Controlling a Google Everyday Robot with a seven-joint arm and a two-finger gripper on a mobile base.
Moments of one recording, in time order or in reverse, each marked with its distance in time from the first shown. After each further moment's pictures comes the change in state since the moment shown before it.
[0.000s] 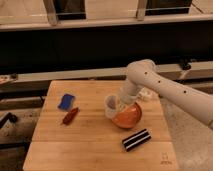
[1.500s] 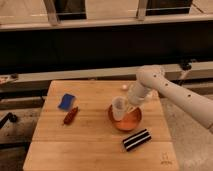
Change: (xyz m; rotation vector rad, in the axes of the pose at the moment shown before) arm 0.042 0.028 0.023 0.021 -0.046 0.065
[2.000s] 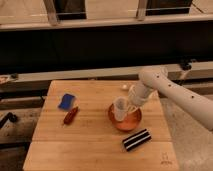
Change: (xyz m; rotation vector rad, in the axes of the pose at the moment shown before) arm 0.001 0.006 -0.003 0.006 -0.004 -0.004
